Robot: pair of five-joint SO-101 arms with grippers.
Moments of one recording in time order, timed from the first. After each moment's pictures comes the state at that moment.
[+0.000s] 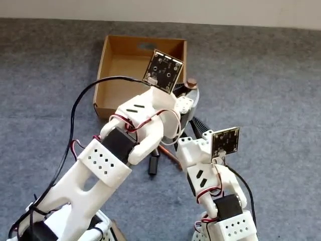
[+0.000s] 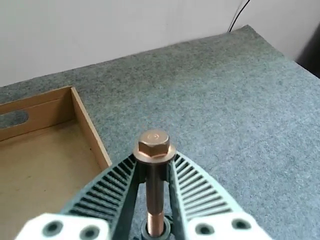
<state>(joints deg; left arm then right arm) 33.7 -33.8 29.4 35.6 11.0 -21.2 -94.9 89.9 20.1 -5.2</state>
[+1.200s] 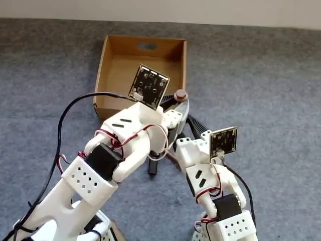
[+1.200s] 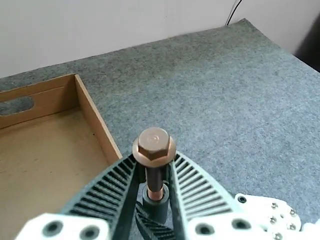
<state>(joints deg) 33.9 -45.7 37.3 40.6 11.0 -21.3 -94.9 90.0 20.0 -5.0</state>
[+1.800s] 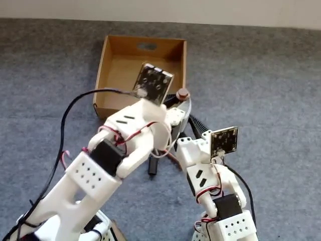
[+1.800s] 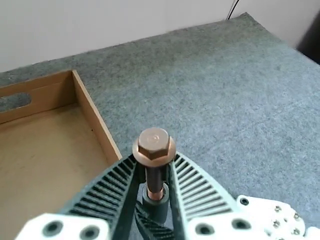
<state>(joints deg) 33.9 -40.3 32.9 42.2 11.0 -21.2 -94.9 90.0 20.0 -5.0</state>
